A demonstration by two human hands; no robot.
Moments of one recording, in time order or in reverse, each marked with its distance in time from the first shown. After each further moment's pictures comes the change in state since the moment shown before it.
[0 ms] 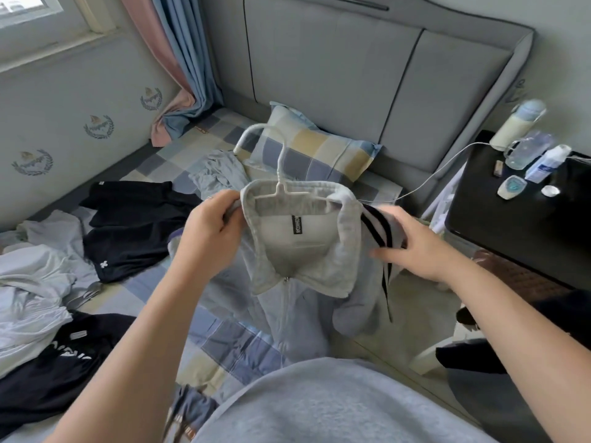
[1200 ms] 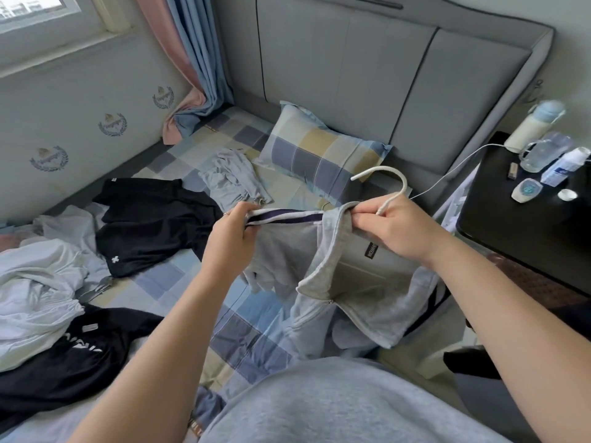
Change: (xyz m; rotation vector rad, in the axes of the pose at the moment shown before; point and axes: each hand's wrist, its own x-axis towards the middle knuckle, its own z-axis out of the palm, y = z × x) left_hand -0.004 -0.050 0.040 0.175 -0.051 -0.253; right_hand 0.018 -0.083 0.015 0.136 -0.060 -0.151
